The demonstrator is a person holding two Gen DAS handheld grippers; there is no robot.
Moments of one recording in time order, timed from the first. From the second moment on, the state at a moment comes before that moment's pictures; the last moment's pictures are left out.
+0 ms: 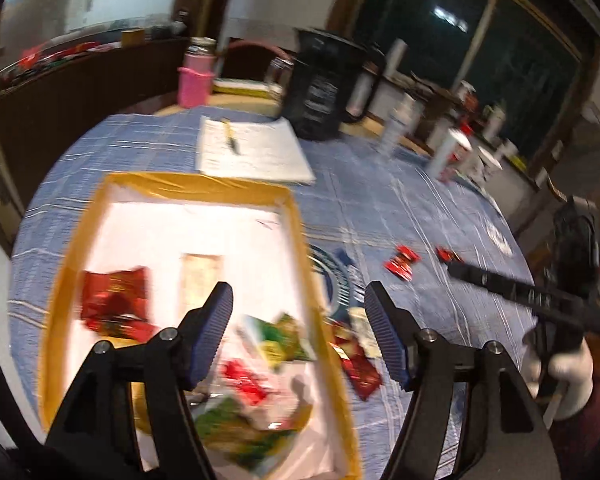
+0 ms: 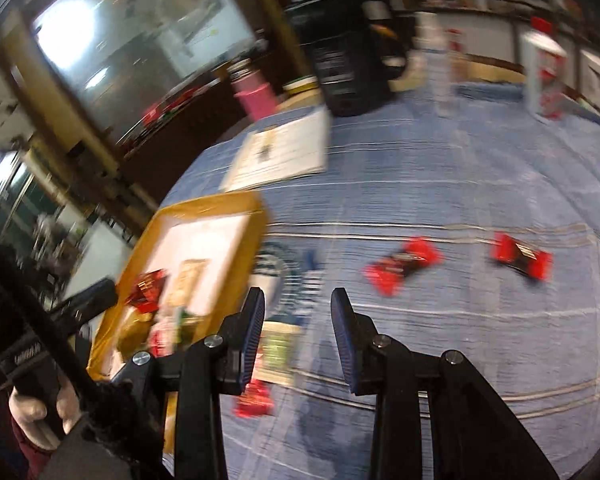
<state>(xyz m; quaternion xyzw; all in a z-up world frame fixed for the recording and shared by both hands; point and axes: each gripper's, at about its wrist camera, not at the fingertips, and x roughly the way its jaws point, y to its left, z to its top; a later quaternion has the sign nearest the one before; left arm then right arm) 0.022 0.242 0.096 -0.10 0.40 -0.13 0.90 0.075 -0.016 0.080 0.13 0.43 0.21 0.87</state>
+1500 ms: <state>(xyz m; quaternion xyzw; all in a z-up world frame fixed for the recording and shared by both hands) 0.130 0.033 0.021 0.14 0.46 -0.21 0.85 0.135 -0.113 0.024 0.04 0.45 0.16 0.88</state>
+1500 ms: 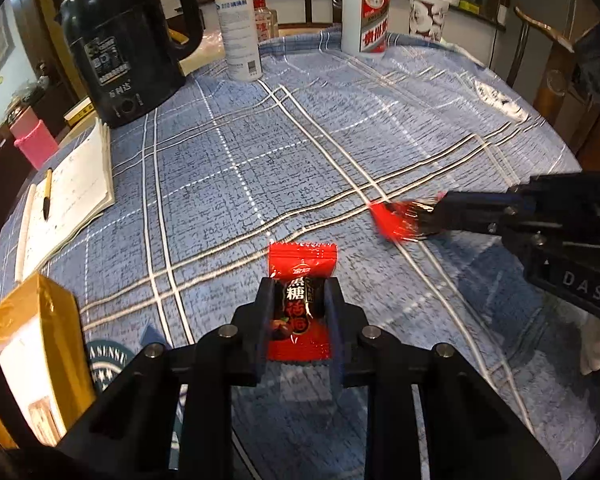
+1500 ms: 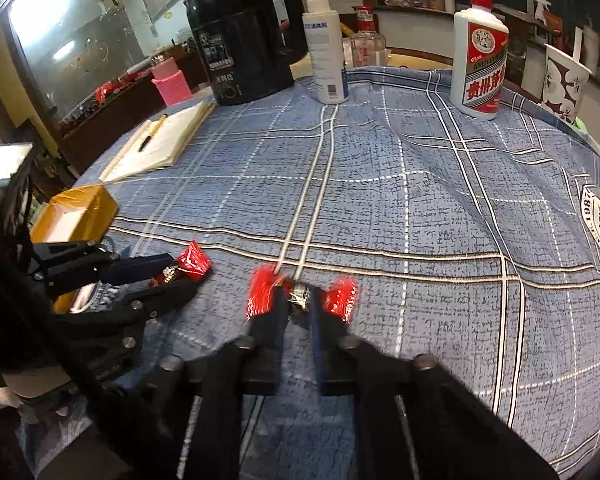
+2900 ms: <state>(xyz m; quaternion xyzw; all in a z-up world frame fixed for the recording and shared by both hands) 0.047 0.309 0.066 -0.09 0.41 -0.05 0.90 0.082 0.081 0.074 0.08 0.45 0.33 0.83</state>
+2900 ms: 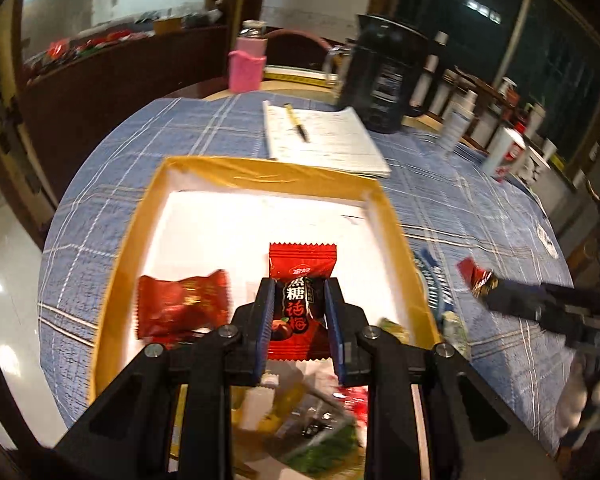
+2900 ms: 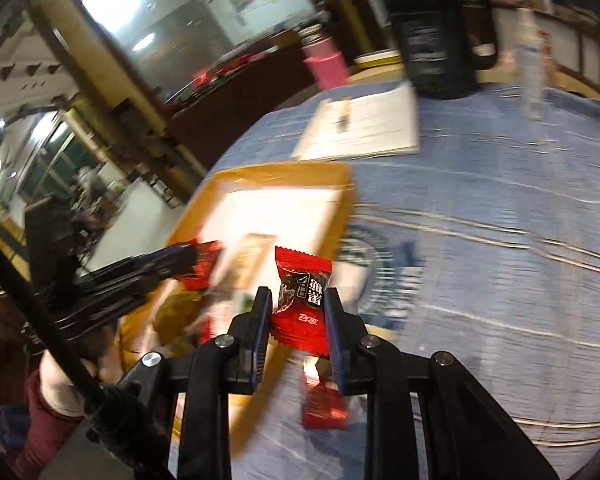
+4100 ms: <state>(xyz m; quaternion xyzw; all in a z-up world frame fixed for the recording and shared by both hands) -0.081 0.281 0.107 -0.19 0.32 -0.08 0.93 0.072 0.120 0.019 -0.08 0.49 0.24 0.83</state>
